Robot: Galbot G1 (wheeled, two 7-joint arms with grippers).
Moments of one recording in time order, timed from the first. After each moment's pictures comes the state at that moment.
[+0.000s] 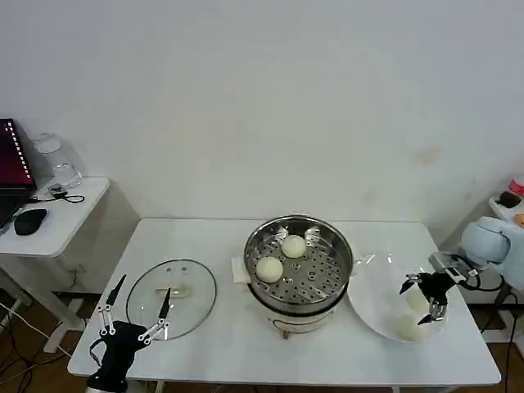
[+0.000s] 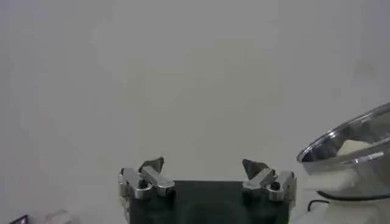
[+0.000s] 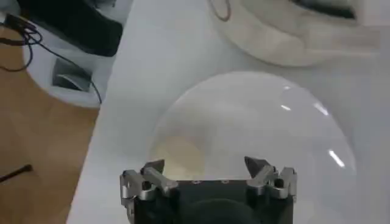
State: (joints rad) left arm 1.73 -1.43 -0.76 -2.08 0.22 -0.53 0.10; right arm 0.26 0.42 -1.23 1.33 0.22 0.10 -1.15
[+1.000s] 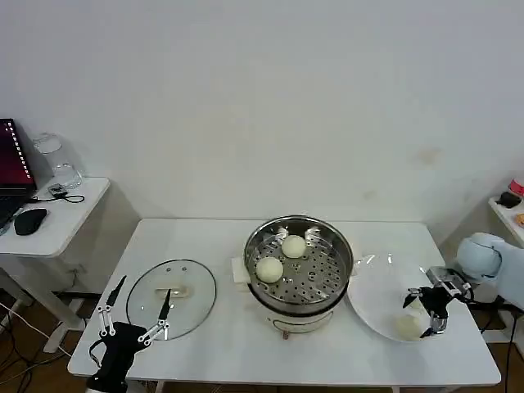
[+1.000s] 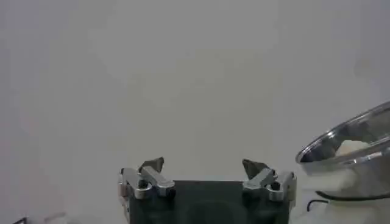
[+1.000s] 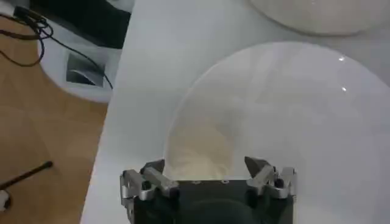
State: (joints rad) left arm 1.73 -1.42 -0.76 -2.08 0.22 -0.53 0.09; right arm 0.16 0.46 -1.18 1.26 0.18 0.09 -1.13
